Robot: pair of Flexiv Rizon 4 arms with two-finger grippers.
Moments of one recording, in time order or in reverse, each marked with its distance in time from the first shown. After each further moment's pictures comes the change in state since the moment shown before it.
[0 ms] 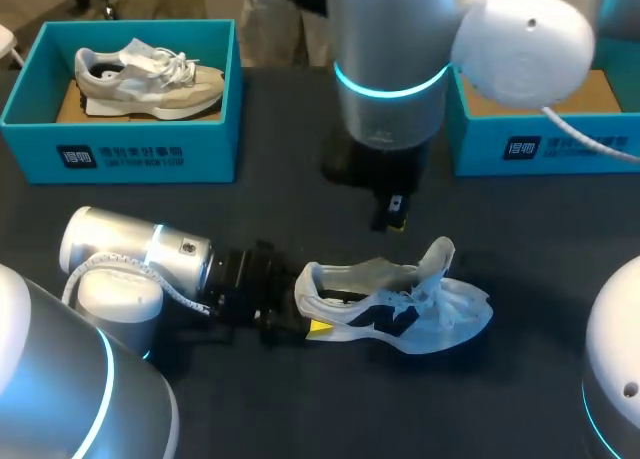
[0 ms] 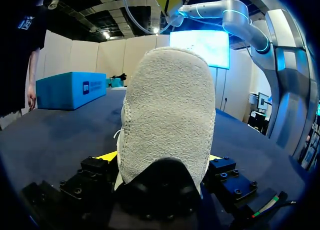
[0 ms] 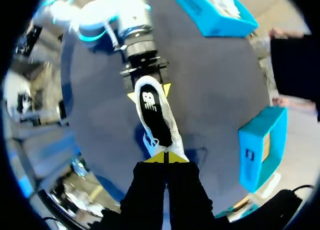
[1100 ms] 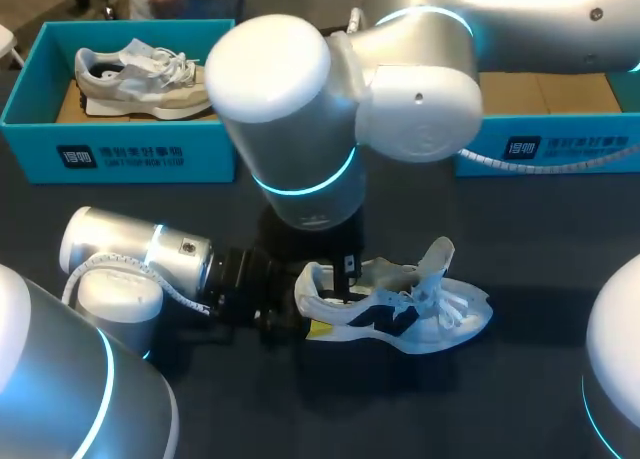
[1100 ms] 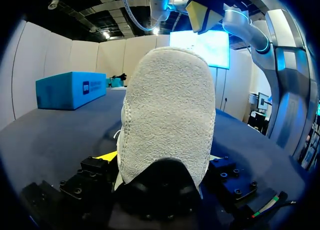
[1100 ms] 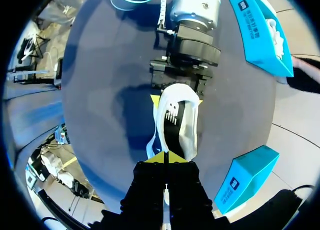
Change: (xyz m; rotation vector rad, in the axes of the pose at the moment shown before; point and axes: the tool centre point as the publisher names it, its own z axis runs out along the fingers) left arm 0.000 0.000 0.000 0.000 0.000 0.000; right arm 0.050 0.043 0.042 0.089 -0.074 -0.282
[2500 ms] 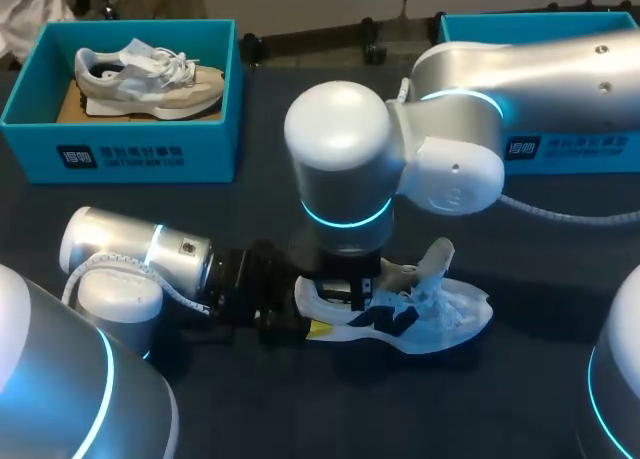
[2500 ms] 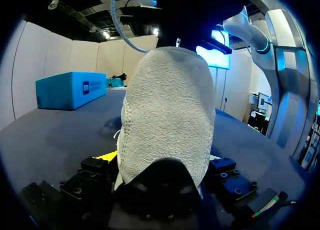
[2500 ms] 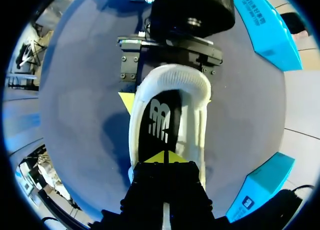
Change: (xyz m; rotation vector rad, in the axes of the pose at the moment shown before) left arm 0.000 0.000 0.000 0.000 0.000 0.000; right arm -0.018 0.007 0.109 -0.110 0.022 0.029
